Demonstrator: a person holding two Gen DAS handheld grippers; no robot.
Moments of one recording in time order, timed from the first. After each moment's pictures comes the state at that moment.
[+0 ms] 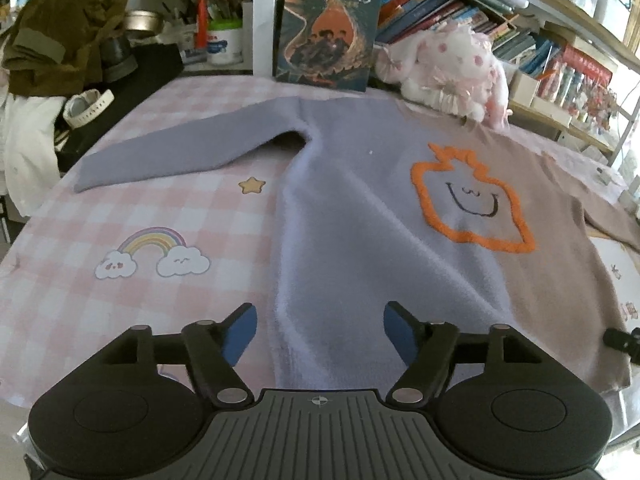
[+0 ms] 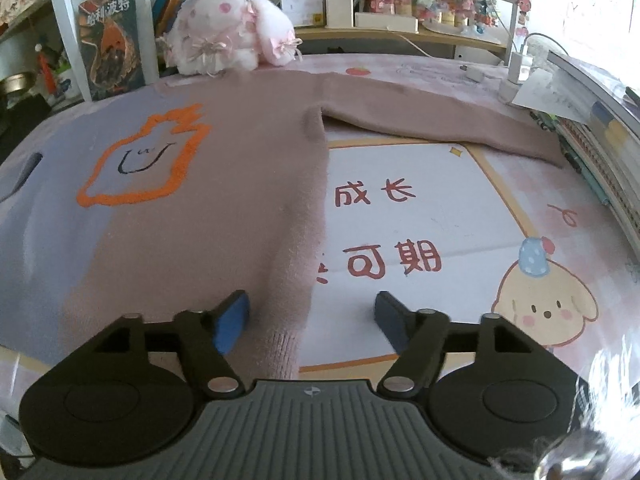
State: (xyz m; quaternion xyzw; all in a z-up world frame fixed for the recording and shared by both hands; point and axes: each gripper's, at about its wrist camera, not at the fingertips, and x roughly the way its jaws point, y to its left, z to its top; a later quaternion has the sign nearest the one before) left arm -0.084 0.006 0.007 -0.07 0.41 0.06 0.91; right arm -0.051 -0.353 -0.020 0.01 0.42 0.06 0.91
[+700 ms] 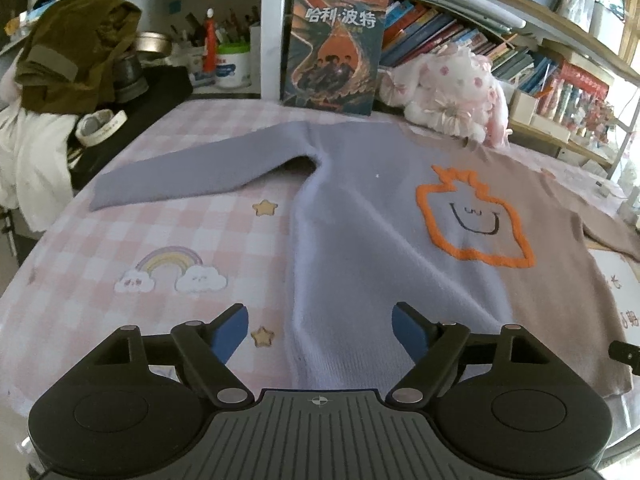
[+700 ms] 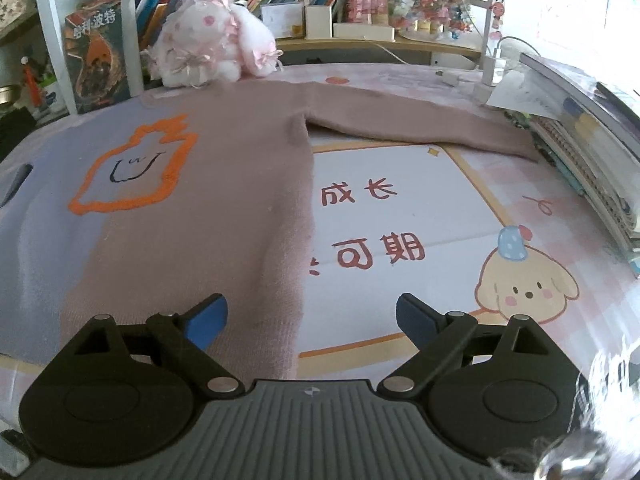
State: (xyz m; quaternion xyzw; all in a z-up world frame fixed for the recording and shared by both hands) left arm -0.092 0.017 0.015 -0.06 0.38 0.06 0.92; right arm -0.067 -0.344 -0.015 0.02 0.40 0.01 0.91
